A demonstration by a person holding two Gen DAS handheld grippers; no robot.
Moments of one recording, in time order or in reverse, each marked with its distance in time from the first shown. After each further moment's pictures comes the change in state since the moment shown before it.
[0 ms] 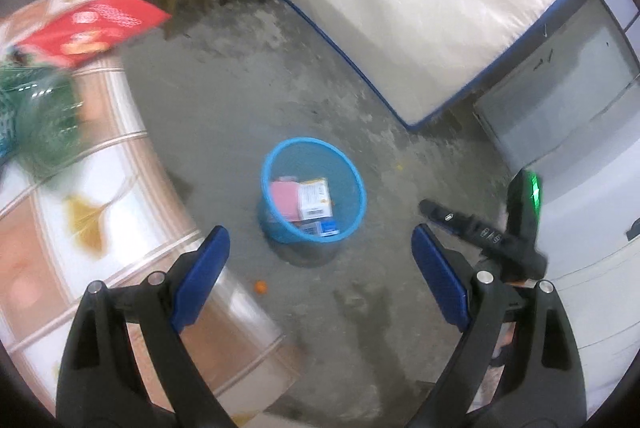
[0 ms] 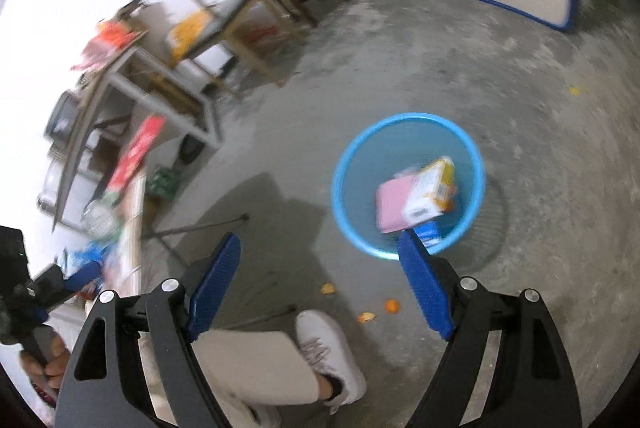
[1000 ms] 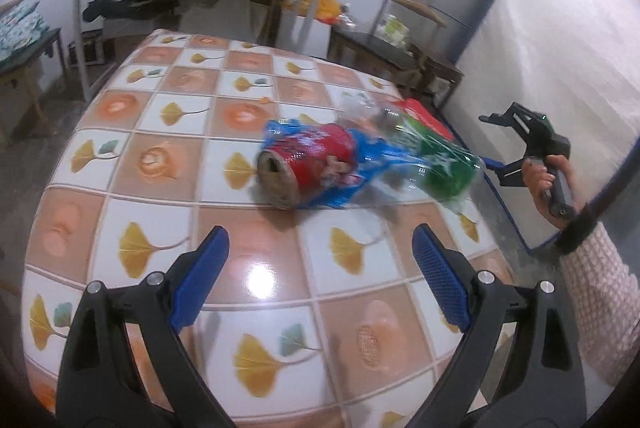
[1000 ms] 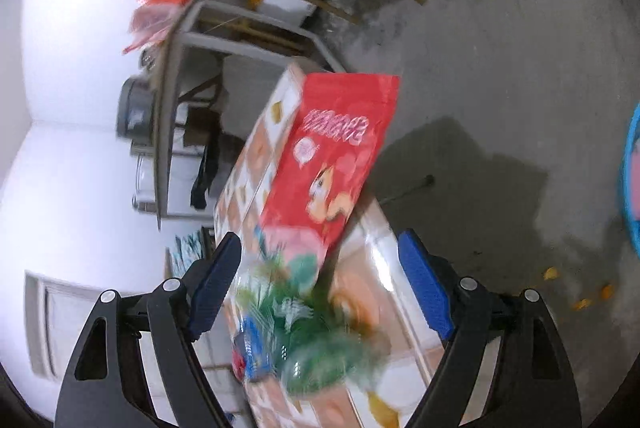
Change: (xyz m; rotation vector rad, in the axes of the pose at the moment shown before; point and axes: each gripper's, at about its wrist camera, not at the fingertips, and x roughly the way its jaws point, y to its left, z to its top) left arm -0.241 0.220 -0.120 -0.287 -0.416 0.448; right arm 0.207 0.267 0.086 0.203 0.321 0.386
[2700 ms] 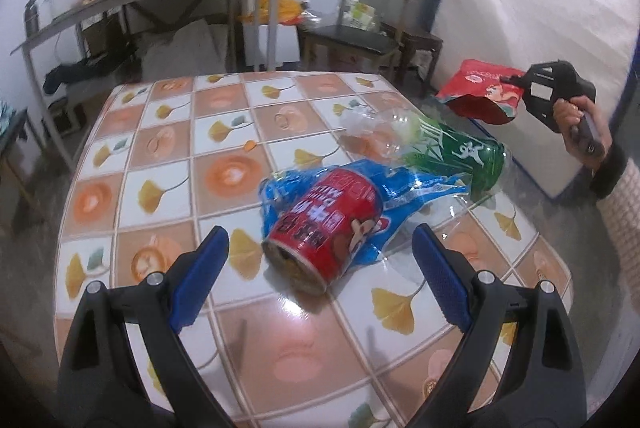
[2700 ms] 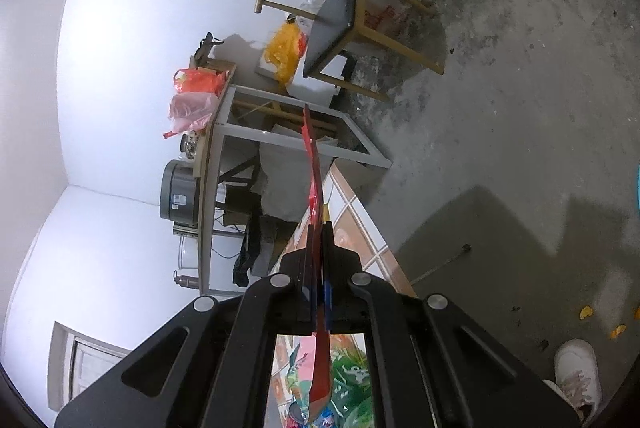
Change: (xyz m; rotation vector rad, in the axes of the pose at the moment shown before) left arm 0.050 -0.010 0.049 0.296 0.018 -0.002; right arm -0.058 0.017 0.034 0.042 -0.286 0.149
